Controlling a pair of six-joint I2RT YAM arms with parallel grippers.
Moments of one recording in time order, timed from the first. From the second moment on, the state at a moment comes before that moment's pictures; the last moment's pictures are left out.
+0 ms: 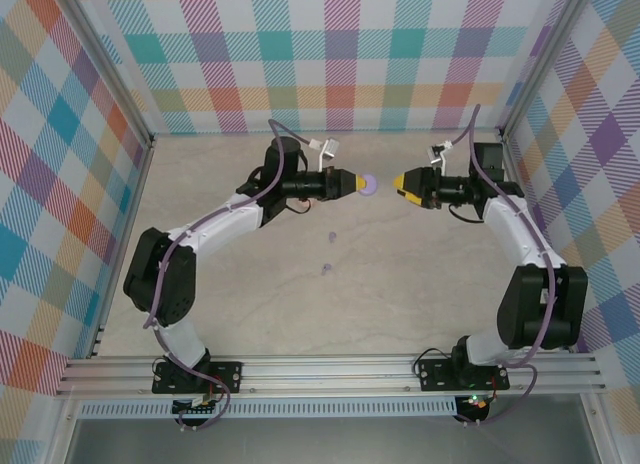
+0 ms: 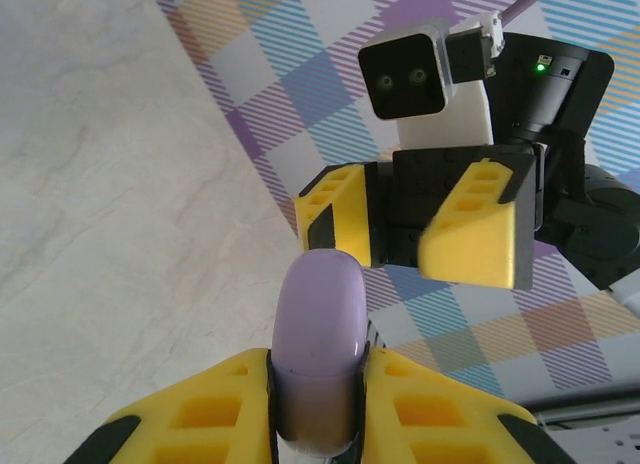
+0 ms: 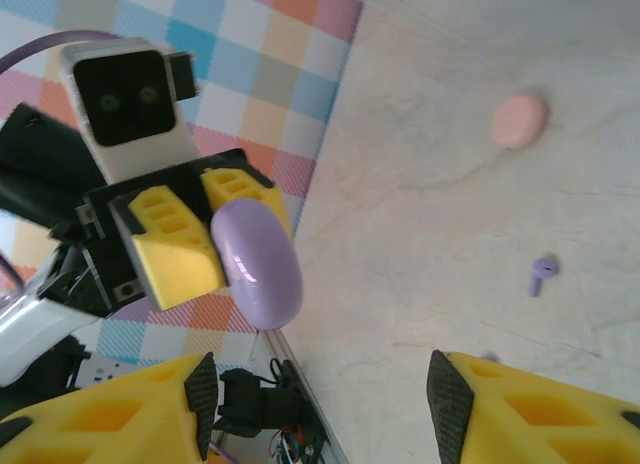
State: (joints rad) left arm -0.56 1.75 1.33 0.13 0.82 -0.76; right arm 0.00 1.48 1.16 -0.46 -1.21 0.38
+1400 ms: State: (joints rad) left arm -0.60 1.69 1.34 0.10 0.90 -0.68; right arm 0.13 1.45 1.25 -0.54 -1.23 0.27
